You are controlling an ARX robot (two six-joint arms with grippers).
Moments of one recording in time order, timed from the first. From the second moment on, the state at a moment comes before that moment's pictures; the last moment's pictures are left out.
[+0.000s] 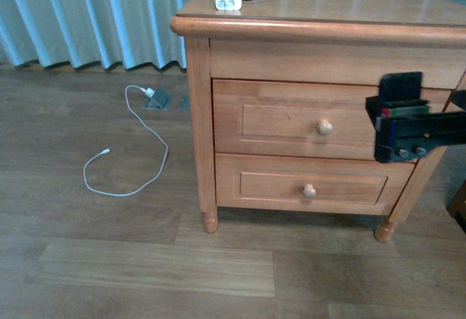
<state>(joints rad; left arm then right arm) 0.00 0.00 0.01 0.00 0.00 0.00 0.29 1.51 0.53 0.69 0.11 0.02</state>
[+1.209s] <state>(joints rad) 0.00 0.00 0.01 0.00 0.00 0.00 0.30 2.40 1.26 0.81 0.32 -0.04</state>
